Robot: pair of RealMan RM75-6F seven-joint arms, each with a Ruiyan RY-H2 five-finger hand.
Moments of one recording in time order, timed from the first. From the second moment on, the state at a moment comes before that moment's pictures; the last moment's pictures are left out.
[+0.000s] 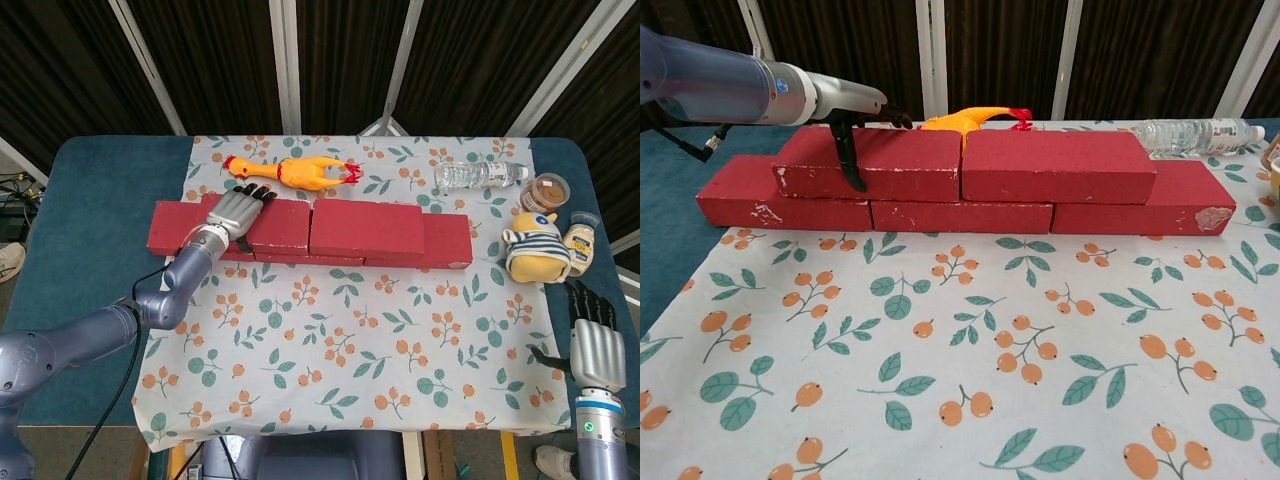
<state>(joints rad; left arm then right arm) -1.25 -1.55 -0.09 -1.05 0.59 0.52 0.44 0.11 -1.23 0.16 -1.67 -1.16 1.39 -0.18</state>
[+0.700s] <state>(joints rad) -1.28 -1.51 -0.06 -1.13 0.51 0.57 0.50 0.11 -1.23 0.16 -1.68 -1.15 1.39 -0.18</state>
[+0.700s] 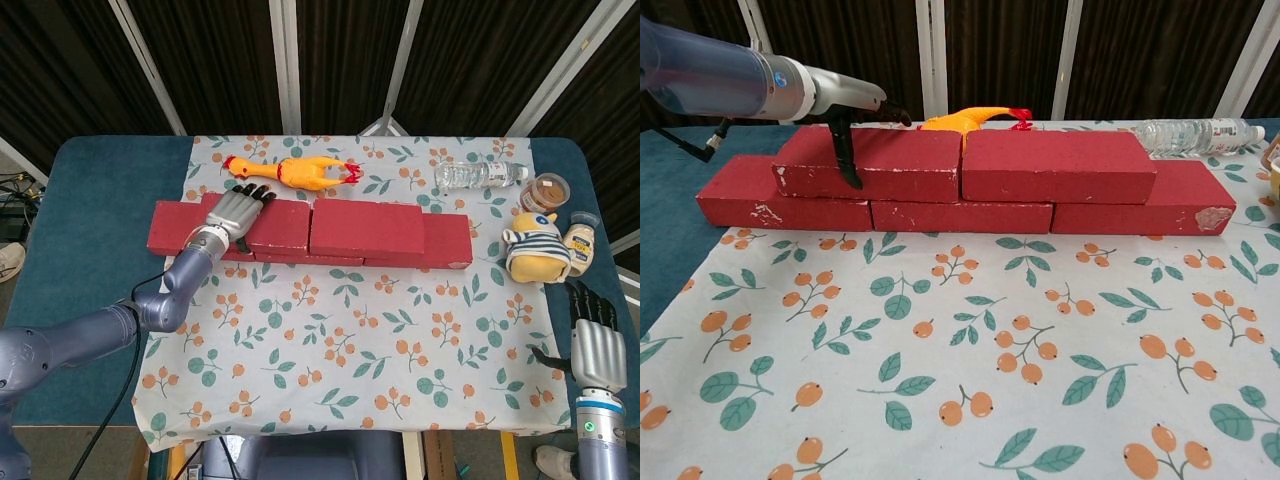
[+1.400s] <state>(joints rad) -1.23 -1.24 -0.08 -1.62 0.52 0.89 0.51 0.11 -1.21 0.15 -1.69 -1.19 1.39 -0.16</state>
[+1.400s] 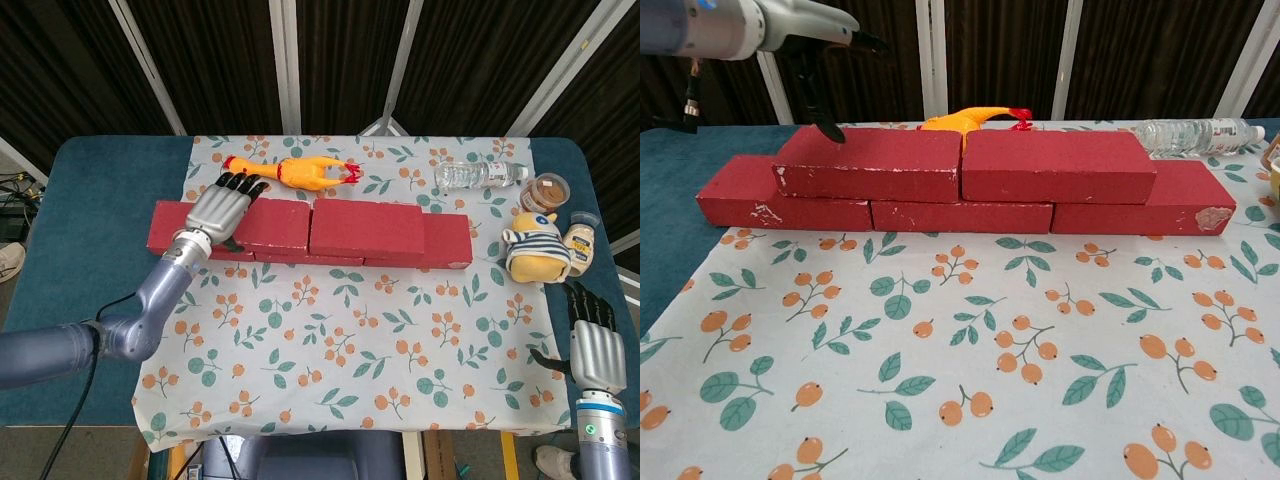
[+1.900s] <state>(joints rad) -0.54 -1.16 0.18 -1.80 1.19 1.67 0.31 0.10 -1.22 0.11 -1.64 -1.36 1.45 -0.10</state>
